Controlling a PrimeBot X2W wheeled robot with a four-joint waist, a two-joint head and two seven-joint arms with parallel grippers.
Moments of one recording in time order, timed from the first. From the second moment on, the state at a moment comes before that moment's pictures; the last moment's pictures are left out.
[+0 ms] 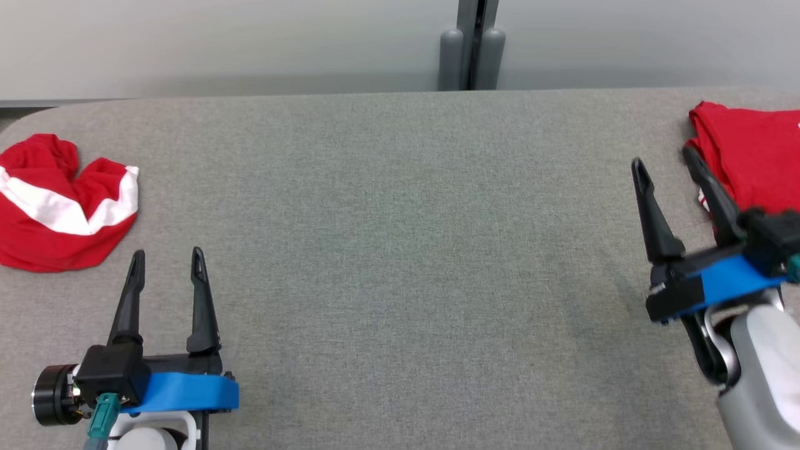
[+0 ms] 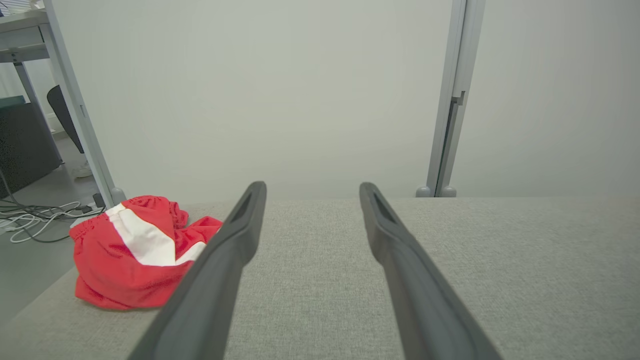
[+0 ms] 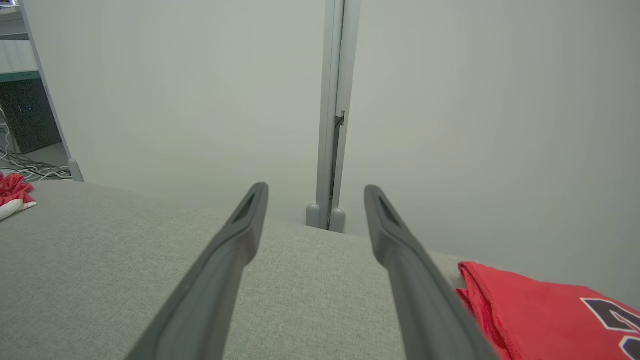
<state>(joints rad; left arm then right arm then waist) -0.08 0.10 -0.01 0.11 -0.10 -0.02 -0.26 -0.45 -0.30 0.14 0.35 0.26 0.13 -0.26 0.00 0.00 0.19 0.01</state>
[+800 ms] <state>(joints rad) -0.03 0.09 0.01 0.15 -0.09 -0.04 -0.26 -0.10 -0.15 -0.07 0.13 0.20 0.13 -0.19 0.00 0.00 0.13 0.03</state>
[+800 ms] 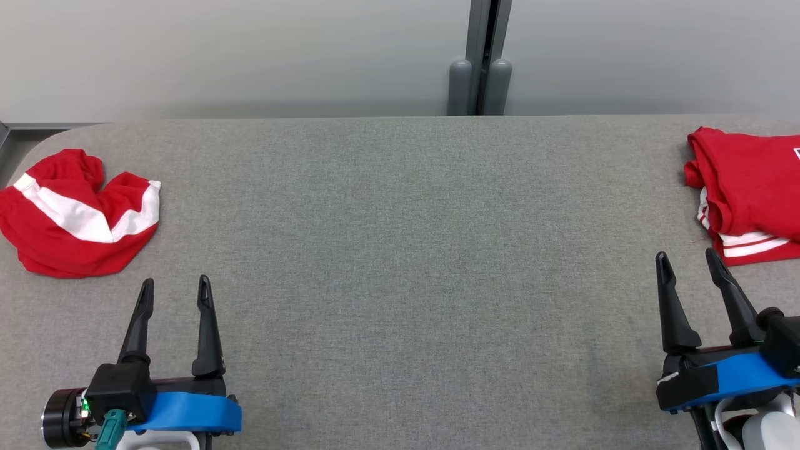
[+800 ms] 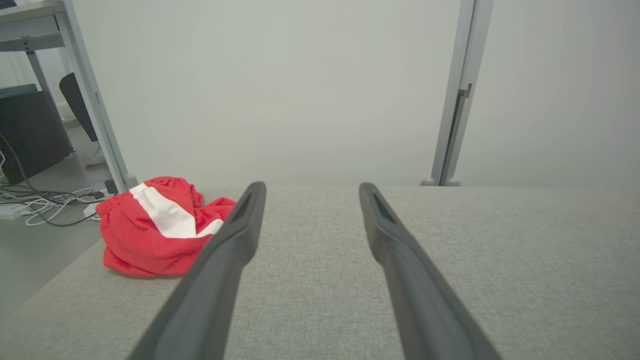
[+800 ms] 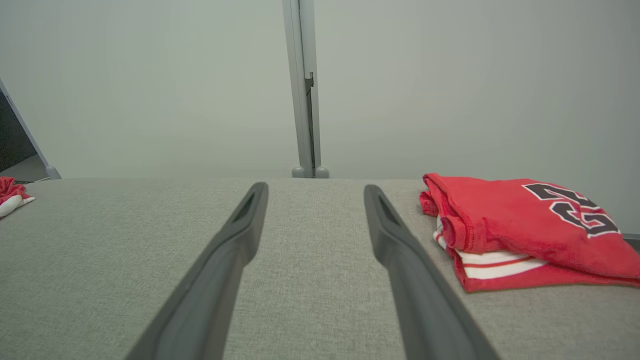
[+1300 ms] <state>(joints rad) -0.04 0.09 0.02 0.15 -0.09 -0.04 -0.26 -0.09 -0.14 -0.06 0.10 0.19 0.13 -0.18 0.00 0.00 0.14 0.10</state>
